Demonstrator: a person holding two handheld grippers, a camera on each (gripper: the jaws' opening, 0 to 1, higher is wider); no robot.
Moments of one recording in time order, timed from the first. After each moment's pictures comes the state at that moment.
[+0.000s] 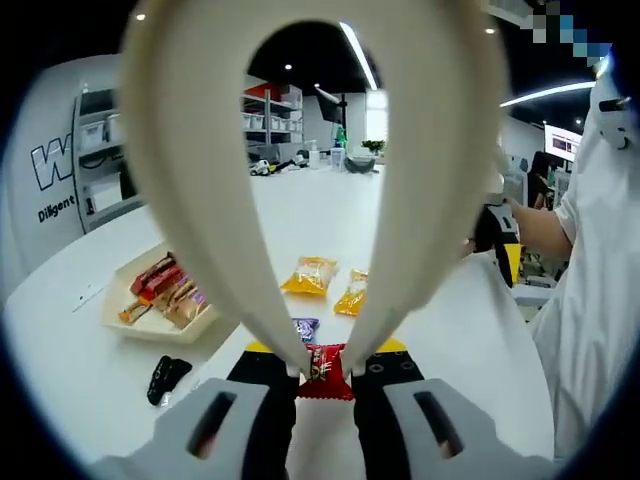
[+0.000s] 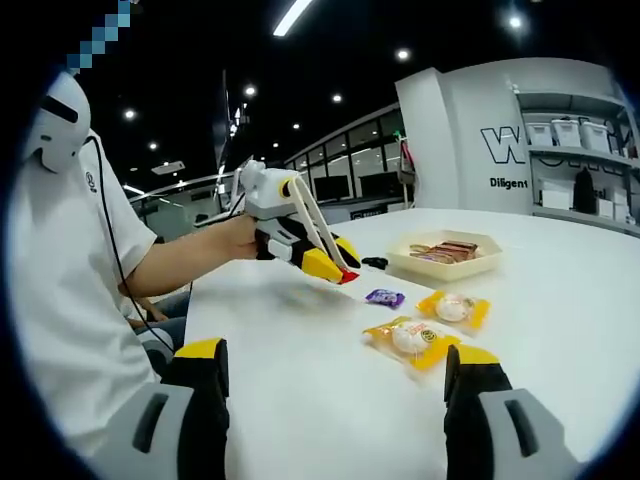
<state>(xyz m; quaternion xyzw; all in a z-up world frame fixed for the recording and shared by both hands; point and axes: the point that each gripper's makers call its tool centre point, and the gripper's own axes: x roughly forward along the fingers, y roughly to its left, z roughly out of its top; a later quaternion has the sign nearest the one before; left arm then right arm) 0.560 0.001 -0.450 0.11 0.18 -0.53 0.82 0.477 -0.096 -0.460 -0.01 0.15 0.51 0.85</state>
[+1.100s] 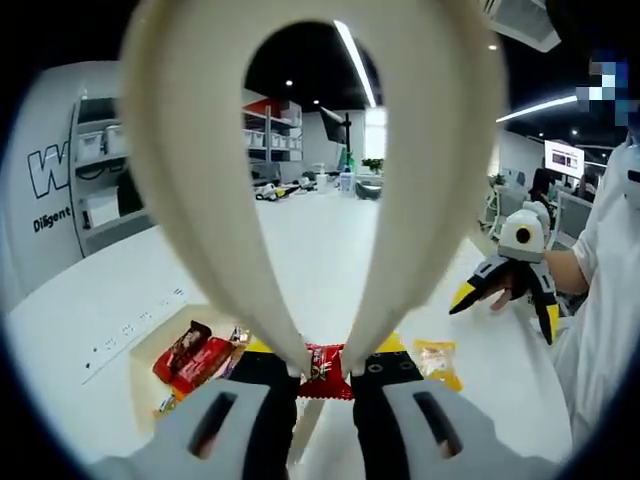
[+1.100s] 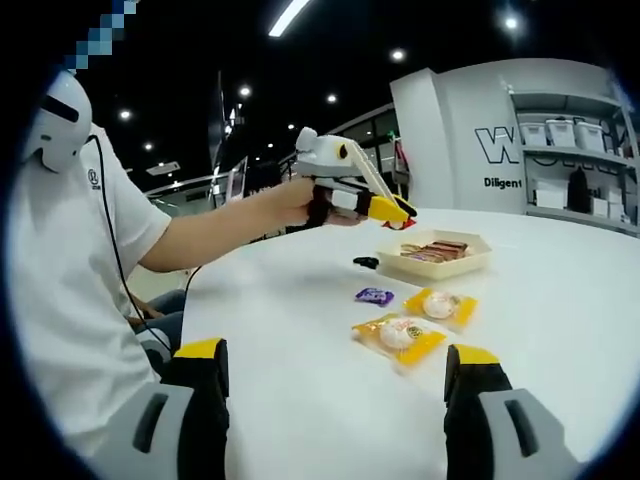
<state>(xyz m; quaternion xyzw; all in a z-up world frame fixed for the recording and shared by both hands) 0.661 -0.040 -0.405 0.09 0.15 -0.54 0.82 0.481 -0.109 -0.459 -0.01 0.15 0.50 0.86</state>
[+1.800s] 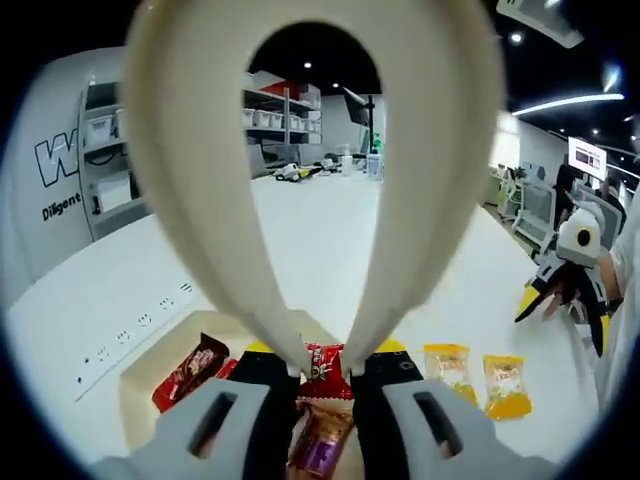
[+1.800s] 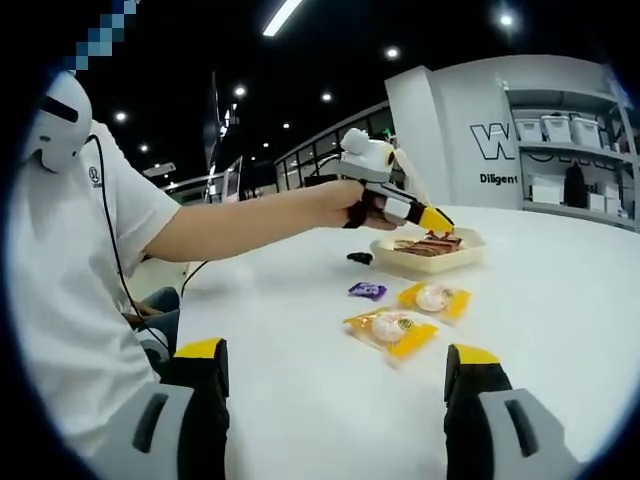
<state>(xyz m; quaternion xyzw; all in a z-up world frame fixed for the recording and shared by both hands) 0.725 -0.073 -0.439 0.10 0.19 -0.50 0.84 0.484 -0.115 -0.464 0.00 0.15 0.49 0.86</state>
